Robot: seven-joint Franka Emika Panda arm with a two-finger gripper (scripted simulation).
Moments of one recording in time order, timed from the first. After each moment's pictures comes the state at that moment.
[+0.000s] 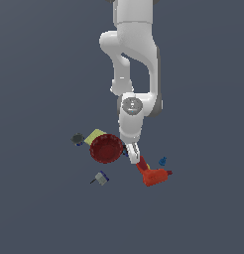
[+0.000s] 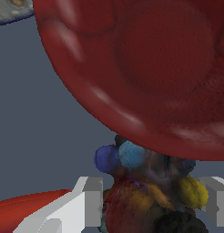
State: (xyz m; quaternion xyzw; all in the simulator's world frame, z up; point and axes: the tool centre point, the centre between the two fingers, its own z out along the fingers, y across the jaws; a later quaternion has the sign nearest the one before) arm -0.012 0.034 0.036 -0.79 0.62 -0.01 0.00
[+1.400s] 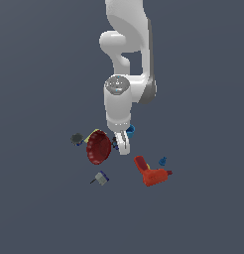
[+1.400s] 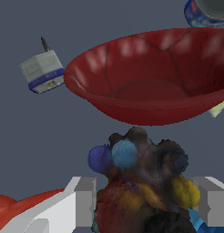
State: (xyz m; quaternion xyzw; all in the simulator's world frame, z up) arm -0.015 -0.012 0.112 -0.79 0.61 0.00 0.00
